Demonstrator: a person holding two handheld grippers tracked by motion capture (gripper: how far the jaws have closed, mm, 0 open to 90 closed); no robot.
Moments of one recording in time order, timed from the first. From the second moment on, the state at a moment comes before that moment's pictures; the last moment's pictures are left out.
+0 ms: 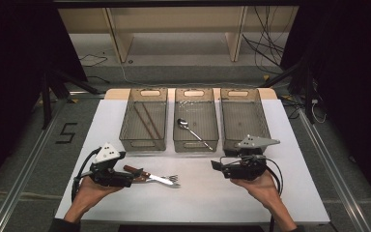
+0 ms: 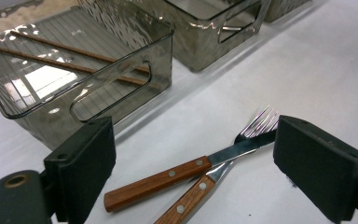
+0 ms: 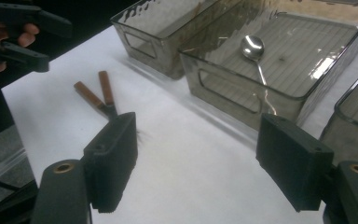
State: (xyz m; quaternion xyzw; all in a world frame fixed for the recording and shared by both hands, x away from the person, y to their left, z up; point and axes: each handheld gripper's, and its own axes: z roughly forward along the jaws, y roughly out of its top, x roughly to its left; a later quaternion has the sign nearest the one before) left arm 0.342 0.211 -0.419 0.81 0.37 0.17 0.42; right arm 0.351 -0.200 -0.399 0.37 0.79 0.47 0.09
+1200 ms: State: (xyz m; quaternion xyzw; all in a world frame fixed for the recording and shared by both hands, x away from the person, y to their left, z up) left arm 0.382 0.196 -0.423 0.90 0.30 0.15 0.26; right arm 0.309 -0.228 -0.430 0.38 0.76 0.52 0.13
